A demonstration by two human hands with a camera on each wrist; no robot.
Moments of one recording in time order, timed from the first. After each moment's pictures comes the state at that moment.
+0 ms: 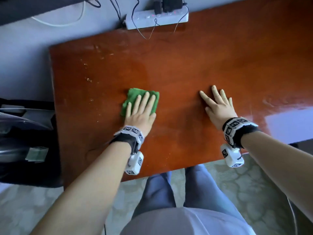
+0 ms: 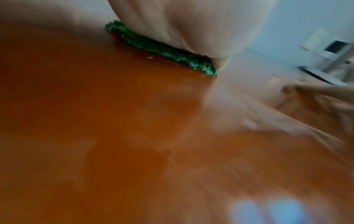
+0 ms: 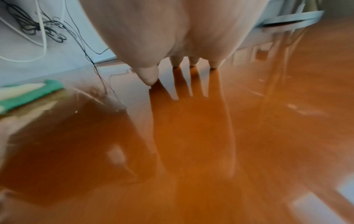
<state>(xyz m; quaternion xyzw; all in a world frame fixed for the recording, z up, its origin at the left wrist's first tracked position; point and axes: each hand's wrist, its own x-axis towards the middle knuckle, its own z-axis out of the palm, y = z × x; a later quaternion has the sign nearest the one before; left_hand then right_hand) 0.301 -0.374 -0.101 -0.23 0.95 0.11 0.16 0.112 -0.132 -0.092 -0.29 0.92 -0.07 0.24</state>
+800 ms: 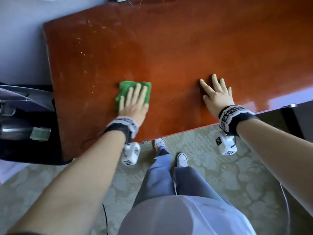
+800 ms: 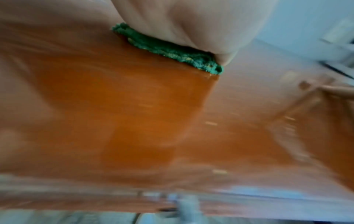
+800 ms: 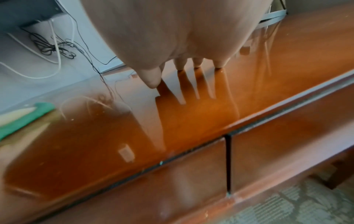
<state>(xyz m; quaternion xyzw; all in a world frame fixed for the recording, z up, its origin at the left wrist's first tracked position) 0.363 -0.317 -0.099 -0.27 0.94 0.10 0.16 0.172 -0.071 -0.093 -0.26 0.93 -0.09 0.24</state>
